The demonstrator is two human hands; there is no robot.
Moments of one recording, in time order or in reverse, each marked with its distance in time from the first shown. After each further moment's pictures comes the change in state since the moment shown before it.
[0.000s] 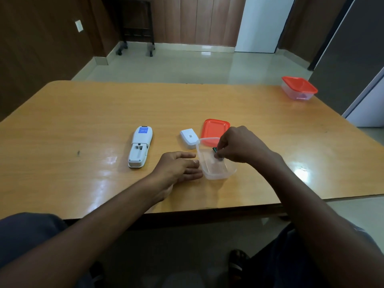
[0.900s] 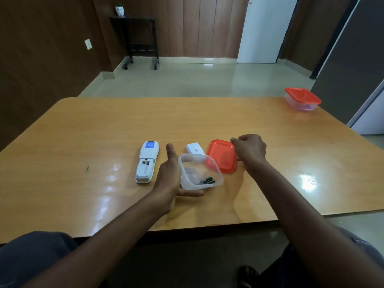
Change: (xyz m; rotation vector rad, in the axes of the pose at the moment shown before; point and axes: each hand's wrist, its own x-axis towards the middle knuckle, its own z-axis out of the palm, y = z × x) left_hand 0.004 0.008 -0.007 -0.043 0.170 0.089; right_hand 0.033 0.004 0.013 0.730 0.368 0.525
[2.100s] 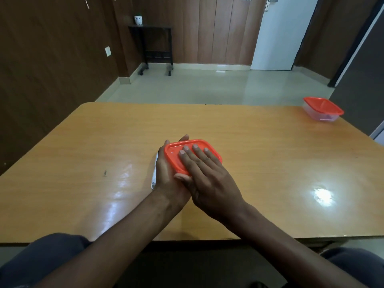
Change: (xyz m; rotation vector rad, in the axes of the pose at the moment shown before) left_hand 0.014 0.022 -0.024 -0.830 -0.259 0.021; right_hand -0.113 -0.013 0.057 -0.284 0.006 -1.391
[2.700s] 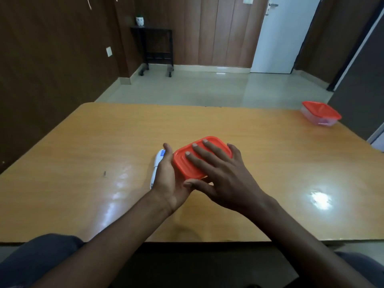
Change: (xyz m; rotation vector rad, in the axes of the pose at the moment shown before) left_hand -0.006 0.006 0.000 0.106 -0.066 -0.147; right_hand 0.009 0.030 -0.035 -0.115 -0.372 0.039
